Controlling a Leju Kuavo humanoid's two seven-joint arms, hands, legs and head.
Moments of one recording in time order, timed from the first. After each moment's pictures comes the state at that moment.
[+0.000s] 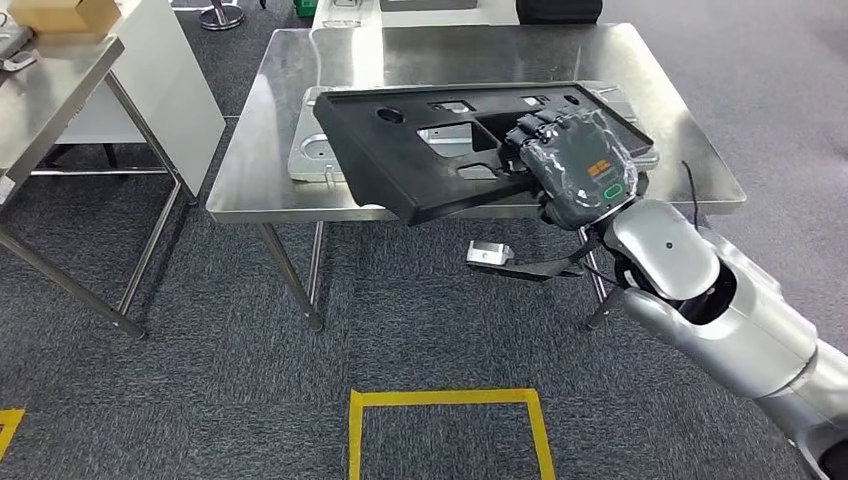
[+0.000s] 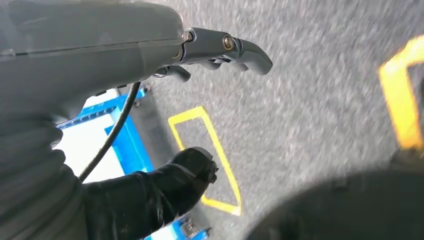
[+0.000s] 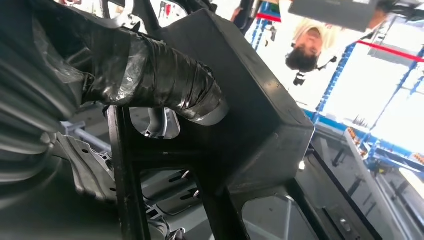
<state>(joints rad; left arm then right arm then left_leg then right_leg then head) -0.02 0.09 -1.33 0.01 1.08 -0.02 -0.09 -0.86 -0.63 0.67 -1.76 1.15 0.02 0.03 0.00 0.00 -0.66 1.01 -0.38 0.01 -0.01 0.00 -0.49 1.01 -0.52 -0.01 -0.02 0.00</state>
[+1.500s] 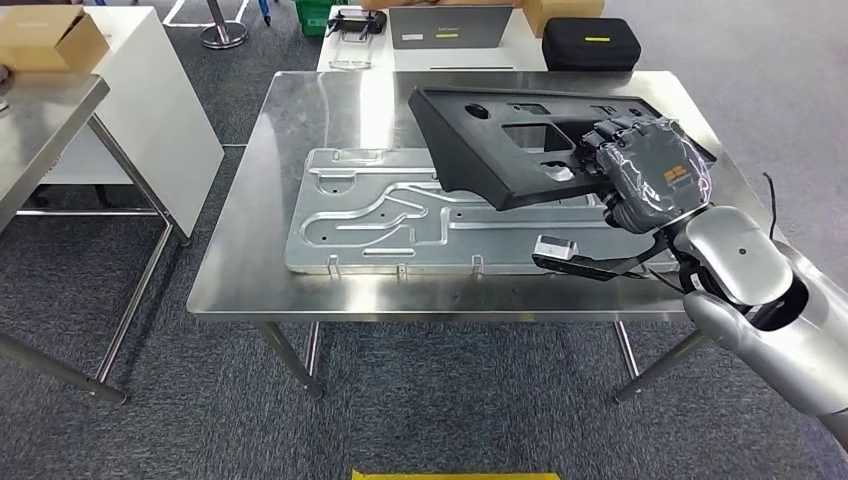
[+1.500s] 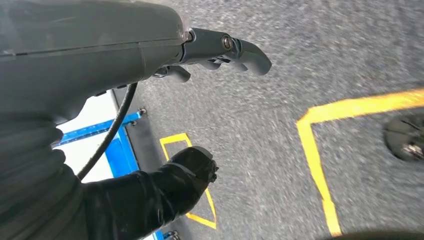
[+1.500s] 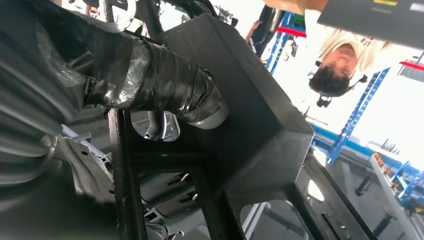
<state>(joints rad) -0.02 0.09 -1.35 0.01 1.06 0.01 -0.10 -0.75 -0.81 0.55 -1.75 1.09 -0.06 0.00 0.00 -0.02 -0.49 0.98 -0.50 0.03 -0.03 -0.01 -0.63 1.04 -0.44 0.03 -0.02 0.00</state>
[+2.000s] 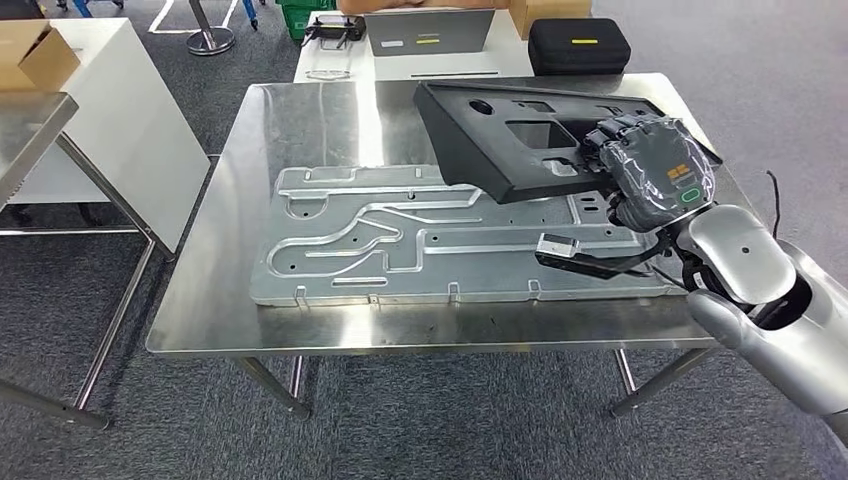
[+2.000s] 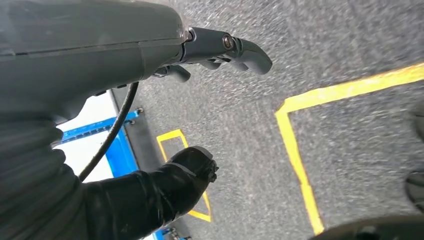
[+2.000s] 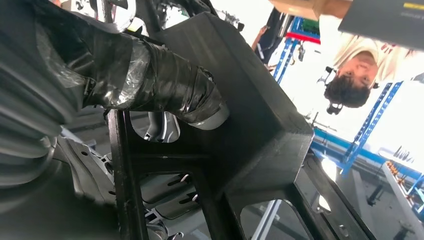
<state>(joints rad) -0.02 0.10 -1.35 0.01 1.06 0.01 -0.10 -0.75 -0.81 0.55 -1.75 1.09 -0.06 0.00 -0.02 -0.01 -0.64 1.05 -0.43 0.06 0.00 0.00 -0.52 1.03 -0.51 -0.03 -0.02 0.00</state>
